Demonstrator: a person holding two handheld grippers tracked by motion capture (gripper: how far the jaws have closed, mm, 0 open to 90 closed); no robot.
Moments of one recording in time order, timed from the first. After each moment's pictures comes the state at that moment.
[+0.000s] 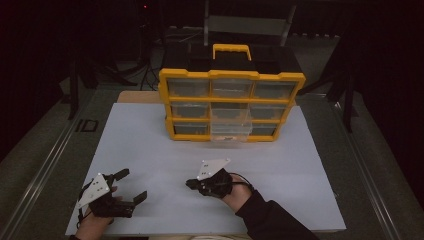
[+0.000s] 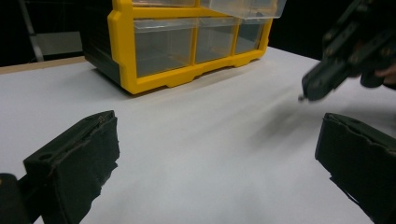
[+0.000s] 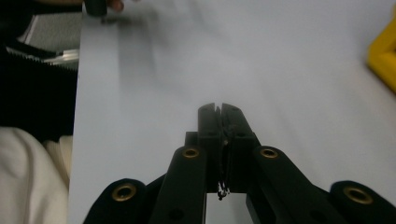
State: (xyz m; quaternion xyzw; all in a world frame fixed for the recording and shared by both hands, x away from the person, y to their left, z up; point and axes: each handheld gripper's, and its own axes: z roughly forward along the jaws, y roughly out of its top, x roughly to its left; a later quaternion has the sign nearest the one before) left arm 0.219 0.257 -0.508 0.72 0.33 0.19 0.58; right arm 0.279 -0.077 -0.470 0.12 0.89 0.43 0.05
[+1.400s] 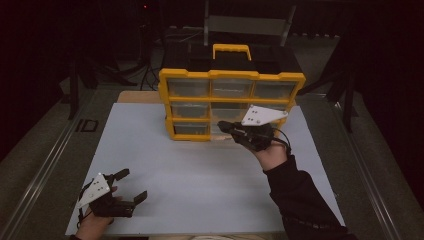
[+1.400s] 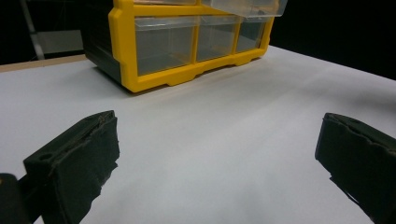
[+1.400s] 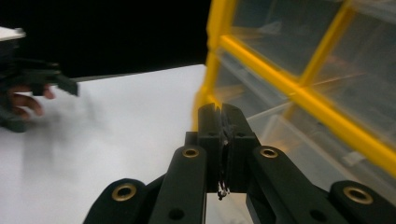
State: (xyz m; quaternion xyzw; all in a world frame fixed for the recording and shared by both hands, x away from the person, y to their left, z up) left arm 0.220 0.257 -0.509 0.72 0.33 0.19 0.58; right arm 0.335 -0.159 -0.346 0.18 0.81 0.51 0.20
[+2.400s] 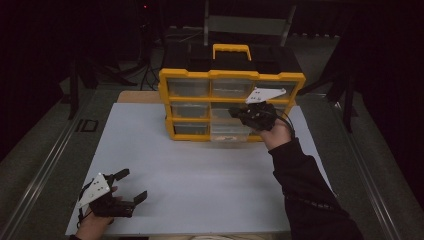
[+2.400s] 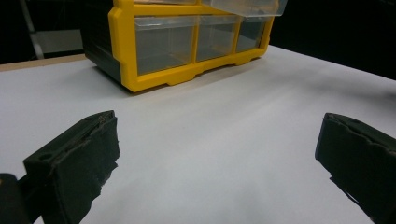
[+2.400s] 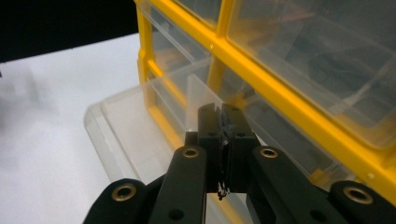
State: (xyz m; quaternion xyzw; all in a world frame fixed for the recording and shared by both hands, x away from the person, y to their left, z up) left arm 0.220 0.257 -0.509 0.72 0.33 0.19 0.58; right arm 0.396 -0.178 -0.355 0.25 0.84 0.45 0.19
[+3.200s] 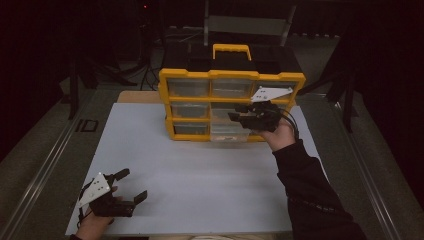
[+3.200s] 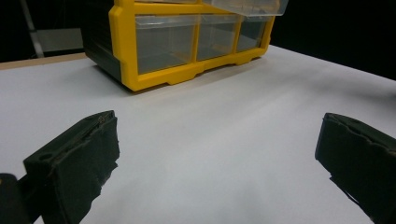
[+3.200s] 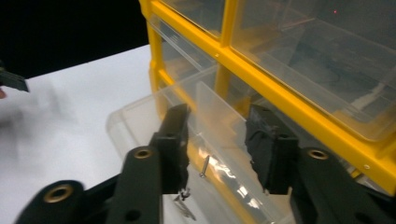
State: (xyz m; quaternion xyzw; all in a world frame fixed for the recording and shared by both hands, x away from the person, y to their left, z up) left arm 0.221 0.257 -0.510 0.72 0.33 0.19 0.57; right arm 0.389 -0.186 -0.347 0.26 0.83 0.47 0.16
